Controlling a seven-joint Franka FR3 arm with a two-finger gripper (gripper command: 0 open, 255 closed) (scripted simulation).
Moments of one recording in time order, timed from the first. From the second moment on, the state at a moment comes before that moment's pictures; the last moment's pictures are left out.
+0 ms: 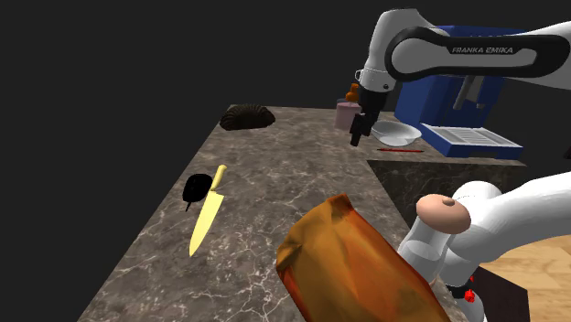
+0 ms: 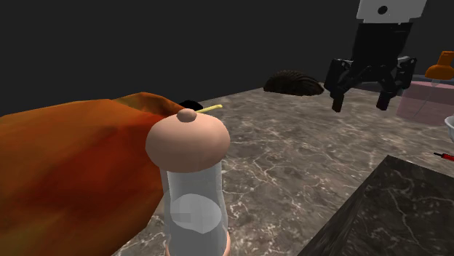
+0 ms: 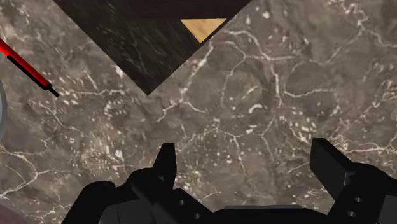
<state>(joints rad) -0.01 -0.78 -0.06 -2.43 -0.07 1.72 -0.09</state>
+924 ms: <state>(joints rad) 0.03 -0.55 0.20 -2.28 0.10 1.77 0.36</state>
